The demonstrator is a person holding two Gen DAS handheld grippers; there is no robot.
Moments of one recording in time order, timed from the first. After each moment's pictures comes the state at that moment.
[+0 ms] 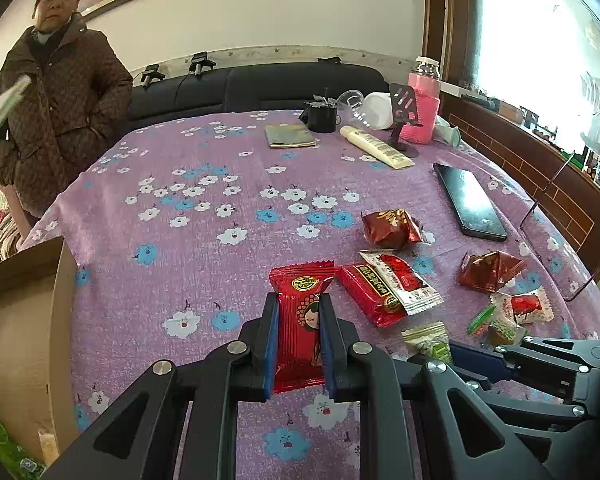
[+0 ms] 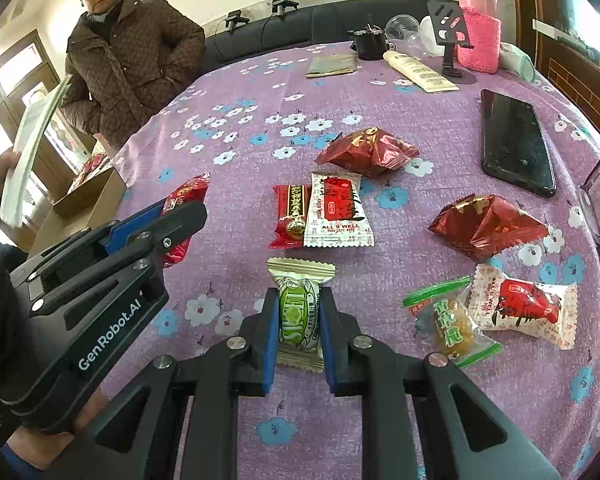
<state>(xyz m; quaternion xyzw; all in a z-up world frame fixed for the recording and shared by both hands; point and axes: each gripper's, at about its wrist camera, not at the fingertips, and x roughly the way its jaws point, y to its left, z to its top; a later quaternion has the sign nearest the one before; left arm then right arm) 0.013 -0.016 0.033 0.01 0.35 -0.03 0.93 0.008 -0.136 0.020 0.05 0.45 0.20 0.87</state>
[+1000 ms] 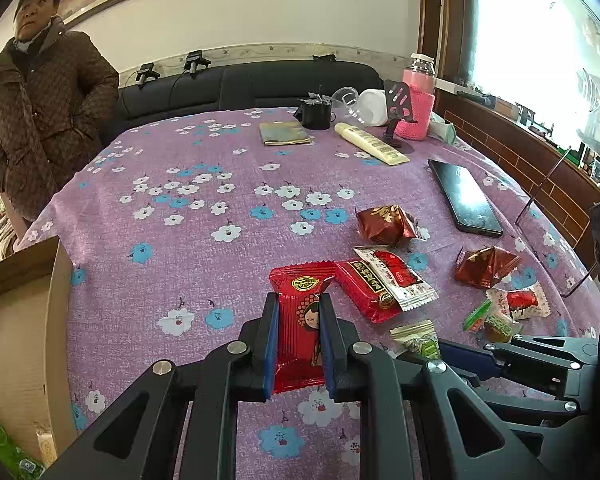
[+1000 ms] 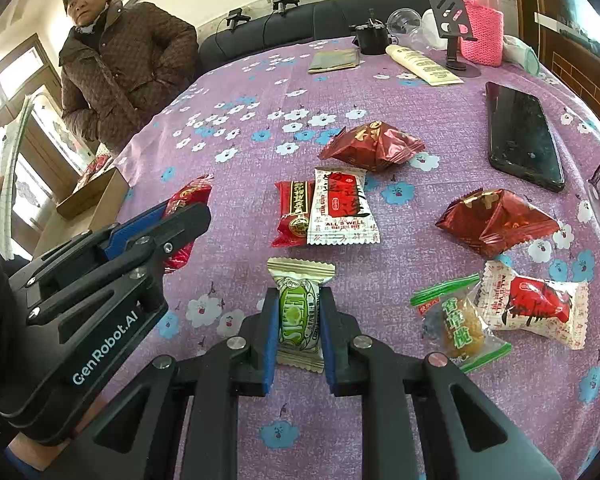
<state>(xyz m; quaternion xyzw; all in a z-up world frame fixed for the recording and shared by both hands) 0.013 -0.018 0.032 0.01 0.36 -0.04 0.93 0.013 -0.133 0.016 0.06 0.46 0.20 0.86</state>
